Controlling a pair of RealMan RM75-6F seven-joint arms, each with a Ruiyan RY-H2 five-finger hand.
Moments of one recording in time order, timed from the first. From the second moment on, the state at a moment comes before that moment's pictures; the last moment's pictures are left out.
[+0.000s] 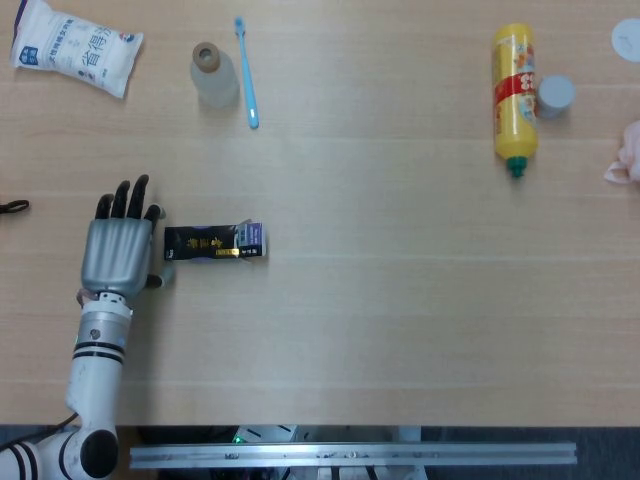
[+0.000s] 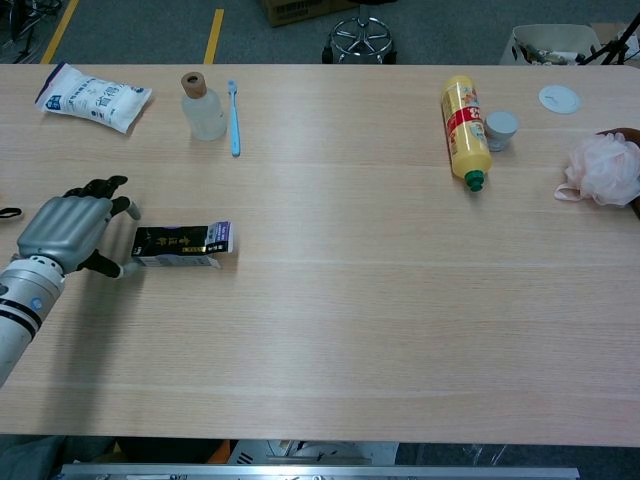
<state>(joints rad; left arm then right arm) -0.34 -1.69 -0.07 -1.43 1.07 1.23 0.64 0.22 -1.19 0.09 -1.25 -1.44 1.29 0.31</state>
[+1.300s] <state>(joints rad) -0.36 -1.70 -0.08 -1.43 1.07 1.19 0.59 0.21 -1.19 0.08 -1.24 -1.44 1.28 0.32</state>
